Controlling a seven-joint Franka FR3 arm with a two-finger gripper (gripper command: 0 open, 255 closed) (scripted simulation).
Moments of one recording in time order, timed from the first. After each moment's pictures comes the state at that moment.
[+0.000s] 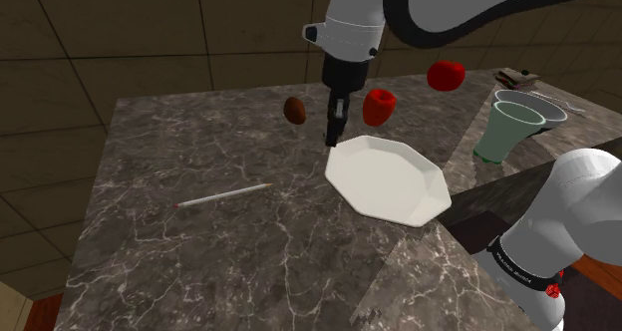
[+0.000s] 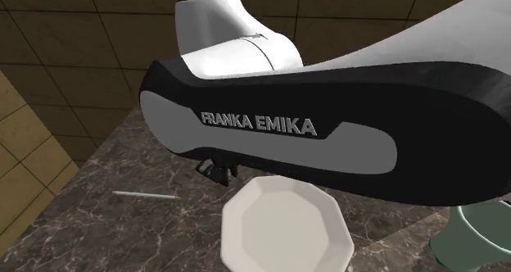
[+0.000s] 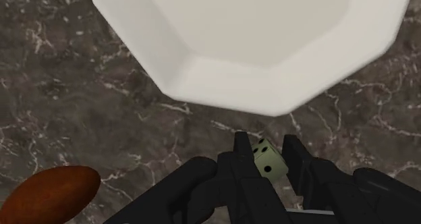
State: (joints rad) arm 0.38 -0.20 0.28 -2.12 0.06 1.93 -0.20
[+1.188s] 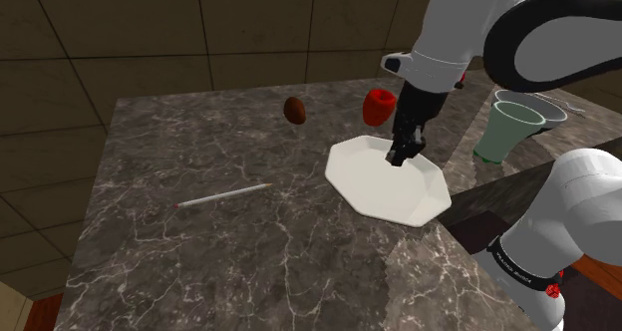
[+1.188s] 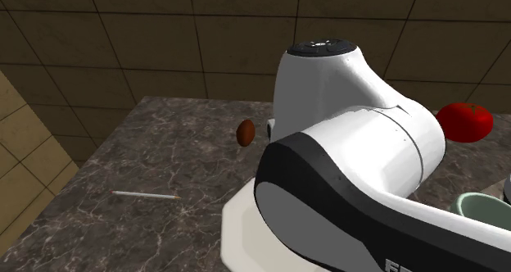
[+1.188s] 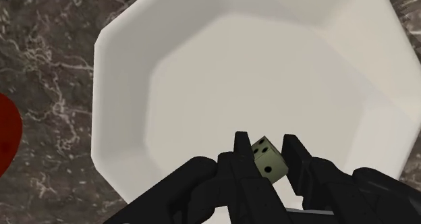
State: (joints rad) arm 0.38 -0.64 0.18 -2.58 0.12 1.95 -0.34
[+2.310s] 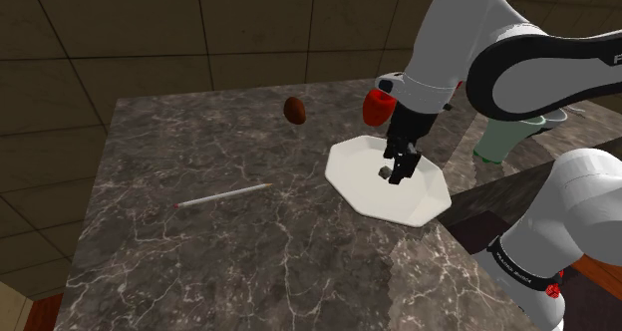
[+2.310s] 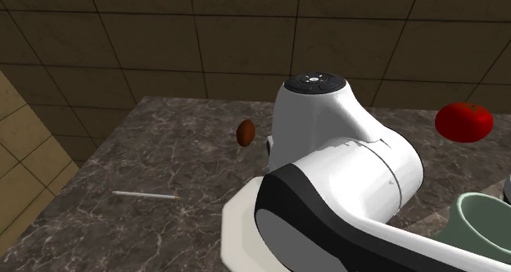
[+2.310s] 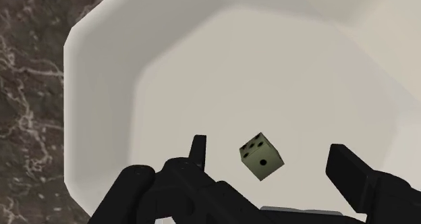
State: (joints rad) arm 0.39 -0.60 0.19 -2.66 0.12 2.06 -0.35
